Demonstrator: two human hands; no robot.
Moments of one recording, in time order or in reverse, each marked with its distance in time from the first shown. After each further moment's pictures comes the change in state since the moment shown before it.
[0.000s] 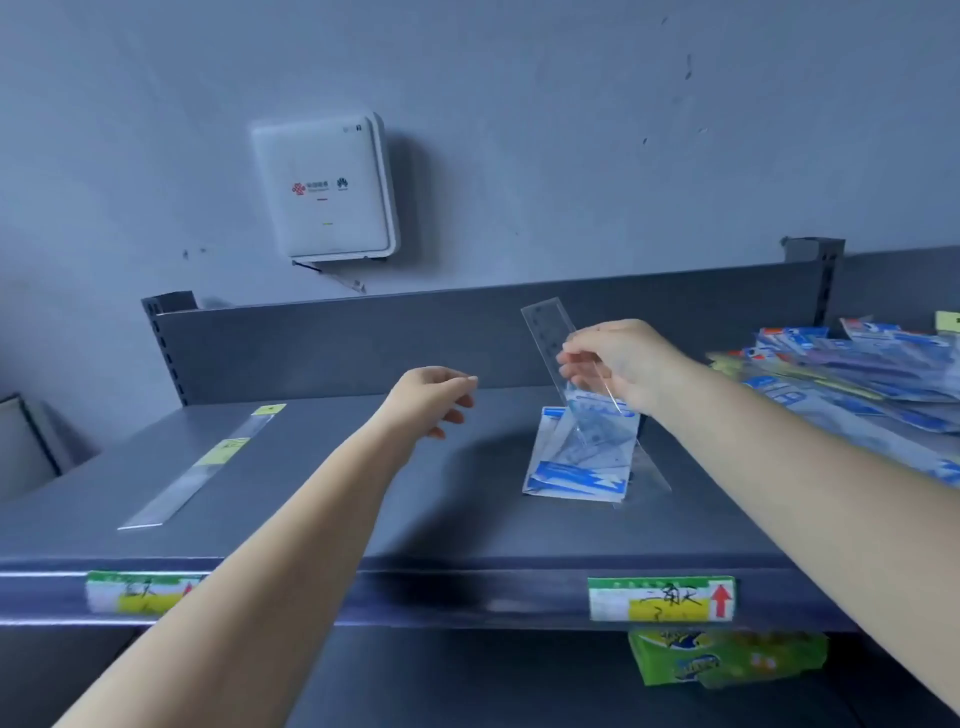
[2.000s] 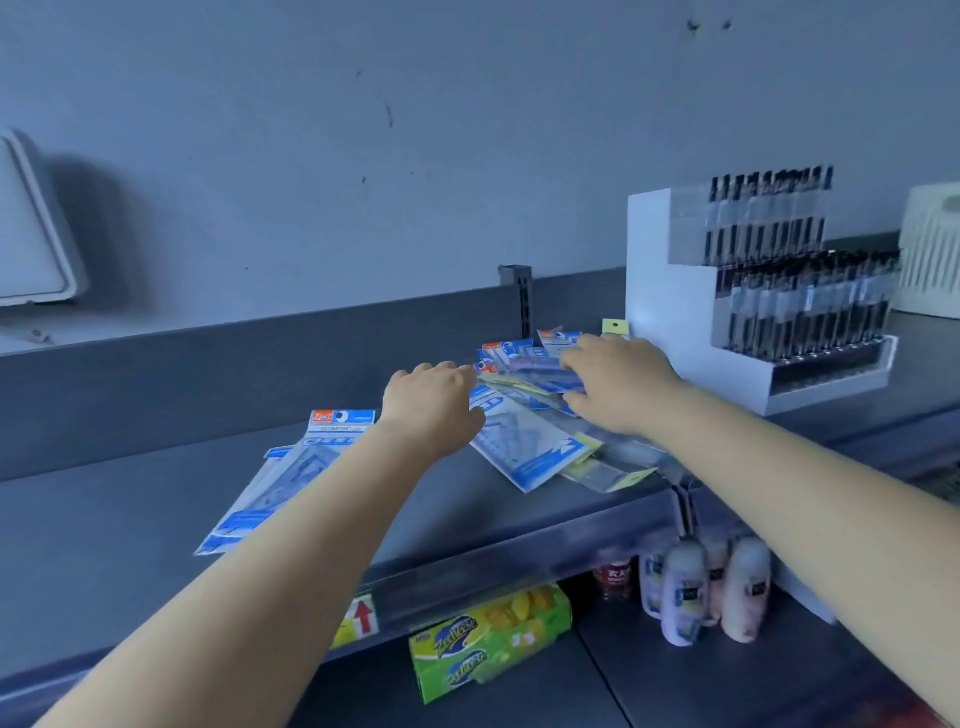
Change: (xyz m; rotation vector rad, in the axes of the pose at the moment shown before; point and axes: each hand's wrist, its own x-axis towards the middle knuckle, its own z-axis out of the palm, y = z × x) left_hand -0.019 0.110 0.241 1.062 -0.025 0.700; right_hand -0.081 0.003 -0.250 -1.794 0.303 -0.310
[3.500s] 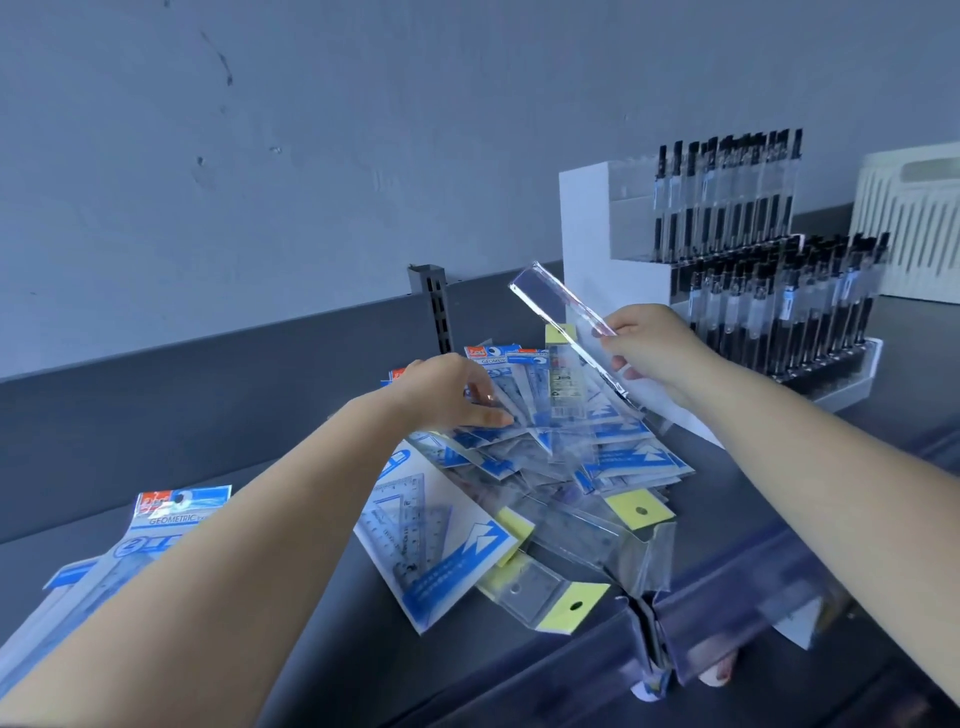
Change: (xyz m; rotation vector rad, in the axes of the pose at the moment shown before) left_hand 0.132 0.052 0.033 -0.377 -0.288 0.192; right_hand 0.058 0.126 0.041 1.121 0.103 0.589
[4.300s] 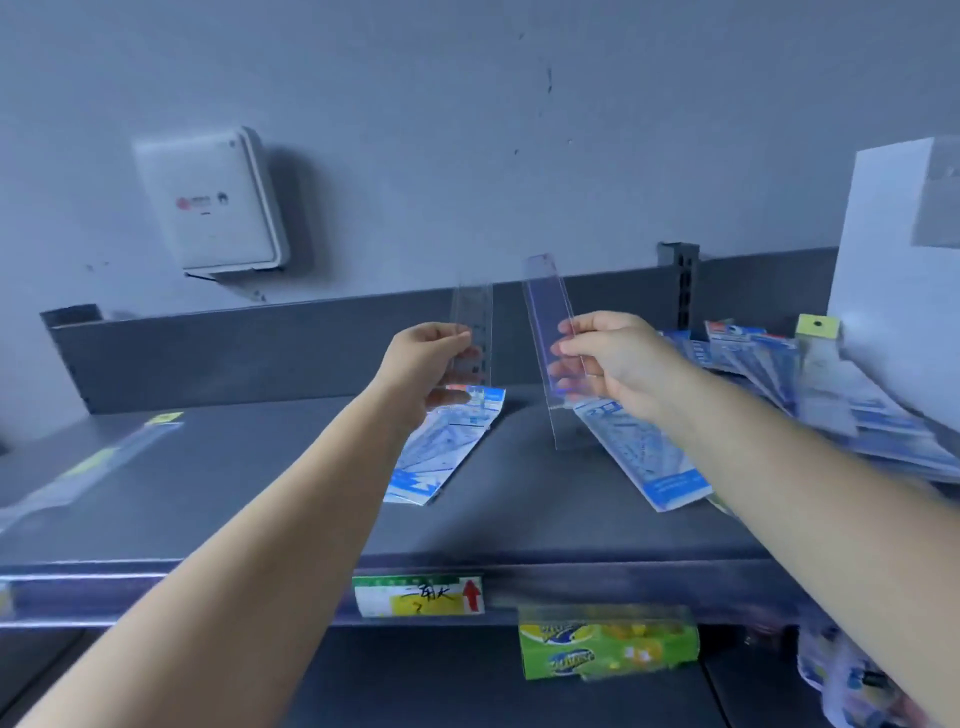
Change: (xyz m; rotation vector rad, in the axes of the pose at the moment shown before) left_hand -0.205 -0.077 -0.054 -1.063 0.678 -0.599; right_hand -0.116 -0.111 0.157 0.606 -0.606 0.009
